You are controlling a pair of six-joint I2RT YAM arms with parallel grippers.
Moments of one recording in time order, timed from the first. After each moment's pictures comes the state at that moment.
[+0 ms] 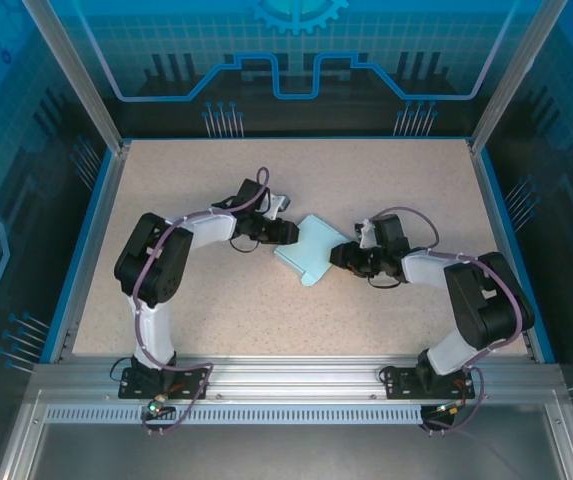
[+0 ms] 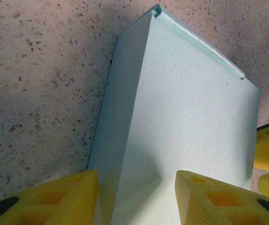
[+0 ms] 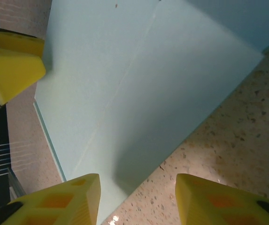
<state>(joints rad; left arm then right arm) -0.41 1.97 1.22 -0.22 0.54 -0.35 0.29 1.59 0.63 0.07 -0.59 0.67</state>
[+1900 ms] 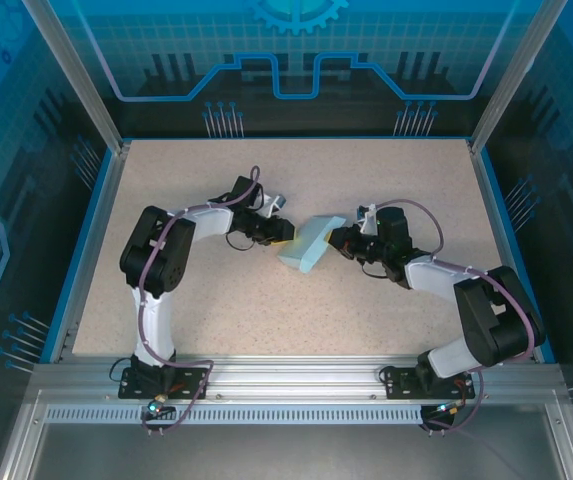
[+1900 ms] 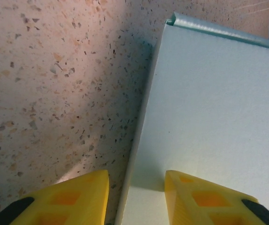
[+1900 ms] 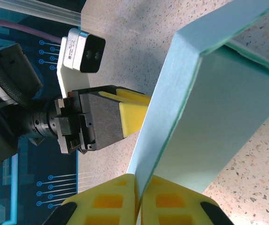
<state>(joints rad) -0.35 2.05 1.27 -0.25 0.74 -0.41 0.33 1.48 0.61 0.33 -0.57 0.97</state>
